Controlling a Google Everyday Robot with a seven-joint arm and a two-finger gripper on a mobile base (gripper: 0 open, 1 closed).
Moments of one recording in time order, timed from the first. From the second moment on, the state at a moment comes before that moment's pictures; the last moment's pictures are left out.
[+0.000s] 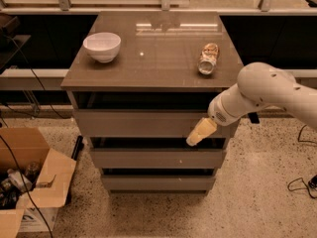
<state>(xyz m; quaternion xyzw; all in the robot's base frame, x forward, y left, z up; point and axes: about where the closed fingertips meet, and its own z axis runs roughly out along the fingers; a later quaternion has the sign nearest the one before) 0.603 -0.156 0.703 -0.45 0.85 0.10 0.25</state>
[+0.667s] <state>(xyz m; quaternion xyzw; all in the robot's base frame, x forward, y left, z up) 0.628 -0.153 0.662 -0.45 0.86 0.09 0.24</state>
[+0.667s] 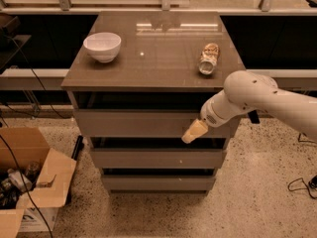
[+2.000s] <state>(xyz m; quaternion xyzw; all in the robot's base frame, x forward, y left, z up) 0.625 -0.158 0.663 -0.44 0.86 0.09 0.22</state>
